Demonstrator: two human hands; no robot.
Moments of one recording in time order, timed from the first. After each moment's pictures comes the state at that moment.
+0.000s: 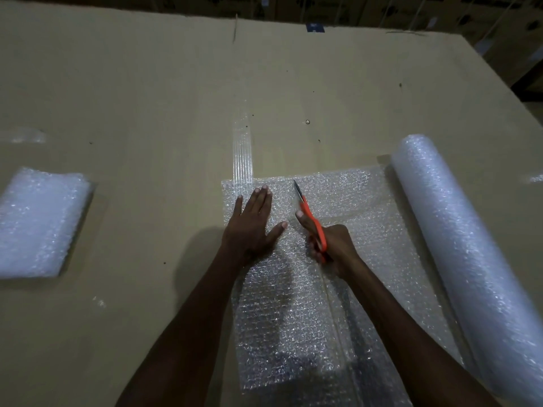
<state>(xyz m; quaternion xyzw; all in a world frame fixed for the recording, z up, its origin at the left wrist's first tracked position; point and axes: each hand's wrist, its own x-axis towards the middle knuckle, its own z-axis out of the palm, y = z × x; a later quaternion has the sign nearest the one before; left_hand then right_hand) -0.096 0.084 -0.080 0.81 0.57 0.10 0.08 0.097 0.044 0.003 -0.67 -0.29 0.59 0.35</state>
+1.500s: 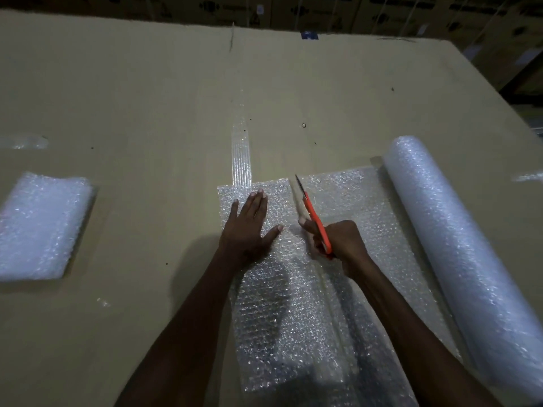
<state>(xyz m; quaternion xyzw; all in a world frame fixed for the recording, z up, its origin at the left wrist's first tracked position) -0.104 0.081 -0.077 0.81 0.57 0.05 0.11 0.109 0.037 0.014 -0.69 -0.38 0.51 0.34</state>
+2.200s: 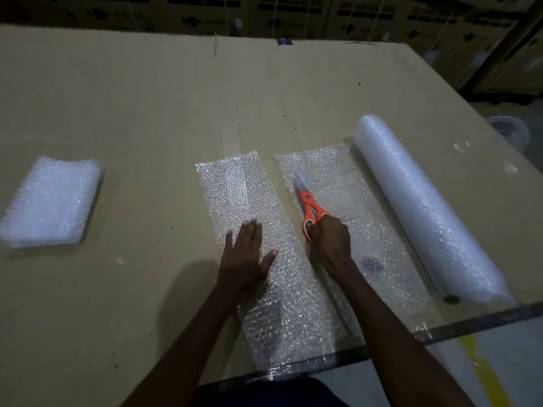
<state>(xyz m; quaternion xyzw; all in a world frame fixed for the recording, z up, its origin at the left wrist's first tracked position) -0.099 -0.082 -0.079 0.81 0.57 0.13 0.09 0.110 -0.053 -0.016 -0.79 -0.59 0.11 0.13</state>
